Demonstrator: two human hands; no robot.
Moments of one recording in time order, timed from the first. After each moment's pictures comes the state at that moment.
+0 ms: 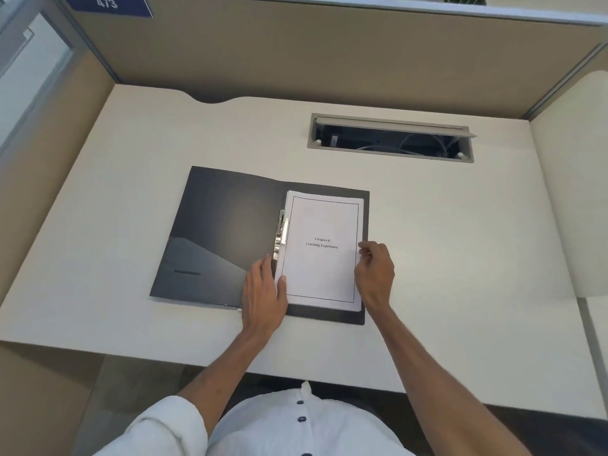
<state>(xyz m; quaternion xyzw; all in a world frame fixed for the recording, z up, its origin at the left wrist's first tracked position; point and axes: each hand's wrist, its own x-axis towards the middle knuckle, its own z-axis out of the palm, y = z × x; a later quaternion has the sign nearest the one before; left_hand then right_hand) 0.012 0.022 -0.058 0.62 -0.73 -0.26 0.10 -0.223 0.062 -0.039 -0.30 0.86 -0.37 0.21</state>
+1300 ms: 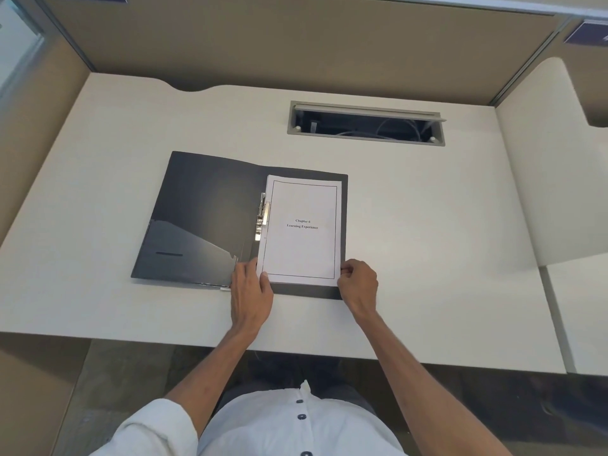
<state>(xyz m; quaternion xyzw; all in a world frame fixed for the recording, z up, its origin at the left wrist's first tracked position) 0.016 0.064 -0.066 0.64 -0.69 -0.30 0.15 -0.206 0.134 -0.040 -0.28 0.88 -0.24 0.29</state>
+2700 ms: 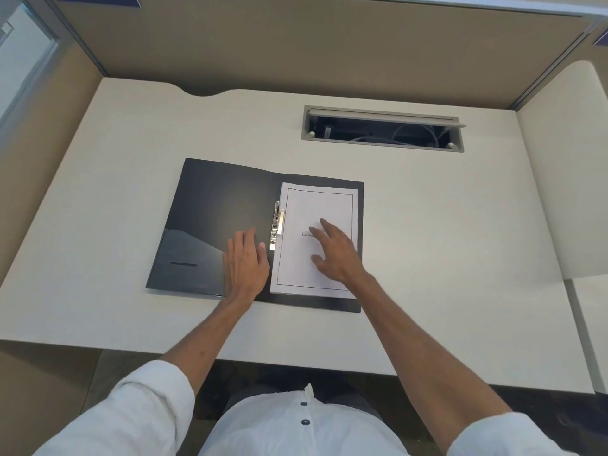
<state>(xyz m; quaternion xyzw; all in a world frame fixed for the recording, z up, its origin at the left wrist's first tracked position) 0.025 -0.029 -0.038 0.62 -0.75 -0.20 0.13 -0.195 0.028 -0.017 -0.60 0.75 -0.04 0.29</state>
